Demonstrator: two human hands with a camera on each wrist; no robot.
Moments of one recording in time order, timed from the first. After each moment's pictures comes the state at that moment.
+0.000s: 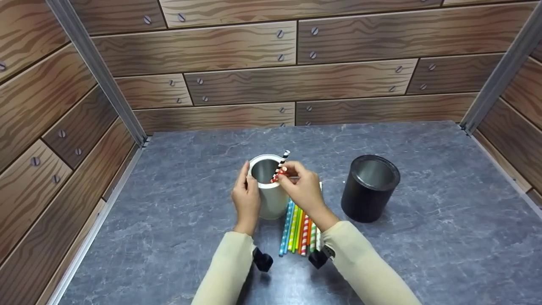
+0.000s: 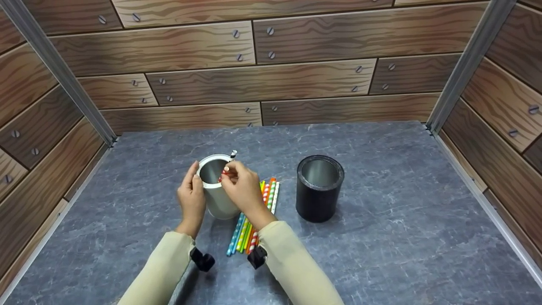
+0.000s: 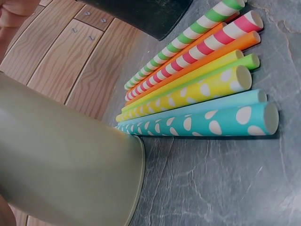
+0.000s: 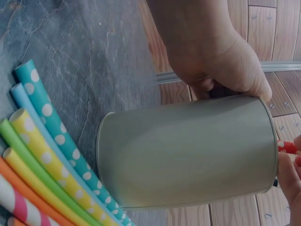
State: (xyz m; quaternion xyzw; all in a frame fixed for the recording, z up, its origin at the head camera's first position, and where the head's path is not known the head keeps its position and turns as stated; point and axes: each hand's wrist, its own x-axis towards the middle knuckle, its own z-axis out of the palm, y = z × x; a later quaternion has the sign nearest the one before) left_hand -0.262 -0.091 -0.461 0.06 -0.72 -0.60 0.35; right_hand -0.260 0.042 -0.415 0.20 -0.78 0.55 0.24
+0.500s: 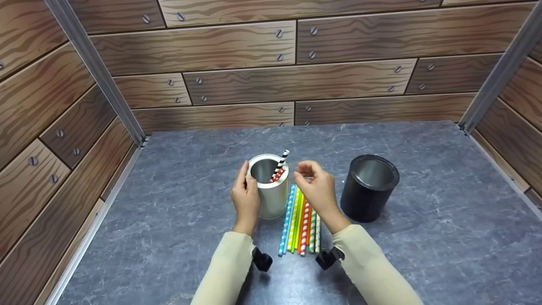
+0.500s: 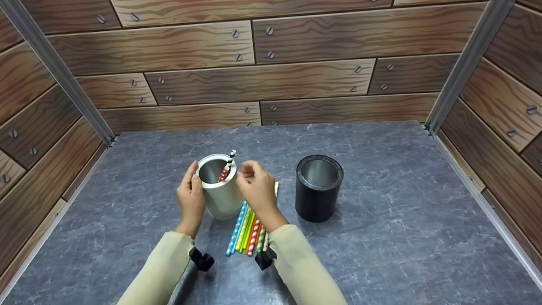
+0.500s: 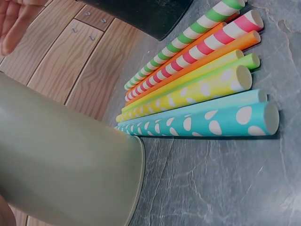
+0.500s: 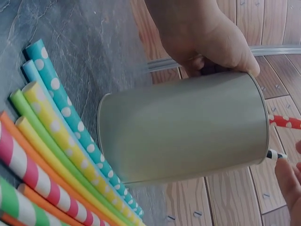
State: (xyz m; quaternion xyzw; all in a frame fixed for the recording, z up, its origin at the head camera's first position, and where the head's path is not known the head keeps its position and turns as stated) left_hand -0.262 -0.090 -0.463 0.05 -0.72 -0.60 0.35; right_hand -0.258 0.067 -0.418 0.15 -0.77 0.57 0.26
